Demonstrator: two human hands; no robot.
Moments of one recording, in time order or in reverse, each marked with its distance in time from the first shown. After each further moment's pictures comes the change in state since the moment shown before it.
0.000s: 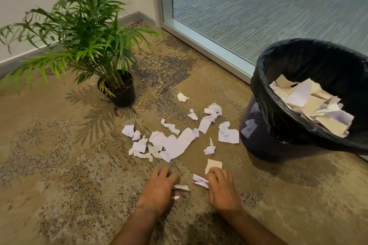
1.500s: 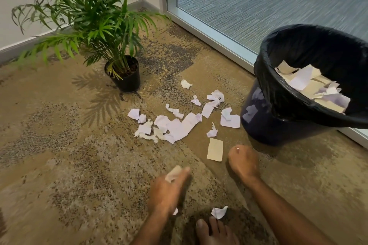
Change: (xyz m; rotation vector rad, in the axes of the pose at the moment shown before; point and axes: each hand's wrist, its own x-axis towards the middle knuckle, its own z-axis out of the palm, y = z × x) left_hand -0.068 0.047 0.006 -1.065 0.124 -0.678; right_hand 0.016 0.008 -0.057 0.296 0.149 0.707
